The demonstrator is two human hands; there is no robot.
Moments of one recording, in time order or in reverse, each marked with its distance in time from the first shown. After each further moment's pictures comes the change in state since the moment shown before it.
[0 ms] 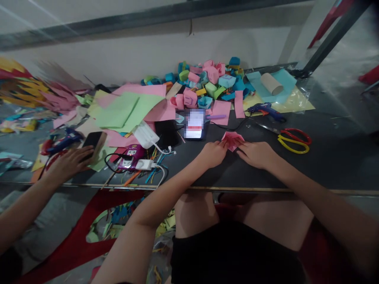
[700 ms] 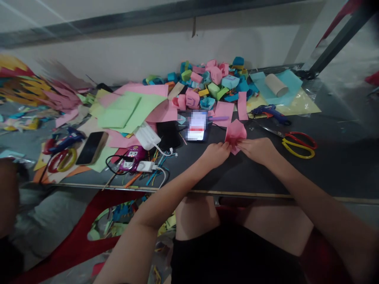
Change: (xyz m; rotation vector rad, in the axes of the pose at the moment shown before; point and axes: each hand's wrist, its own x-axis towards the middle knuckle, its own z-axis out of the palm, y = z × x) left_hand 0.006 -0.008 0.008 0.029 0.087 0.068; right_hand 0.022 0.020 0.014 -0.008 0.334 -0.158
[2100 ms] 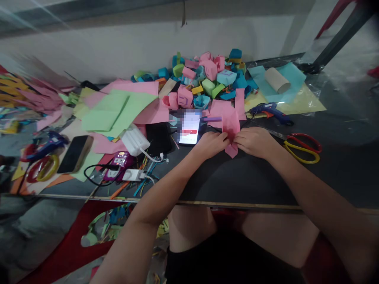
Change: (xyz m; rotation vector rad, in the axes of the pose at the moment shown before) left_hand 0.037 -0.040 0.002 0.074 0.103 0.093; right_hand 0.031 0.032 -0.004 0.041 0.066 -0.246
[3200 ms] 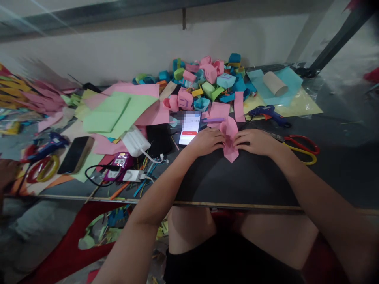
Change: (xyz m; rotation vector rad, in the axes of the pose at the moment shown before) left_hand -0.009 -0.031 0.009 -0.411 0.064 0.032; right_hand -0.004 0.023 0.010 0.480 -0.085 0.064
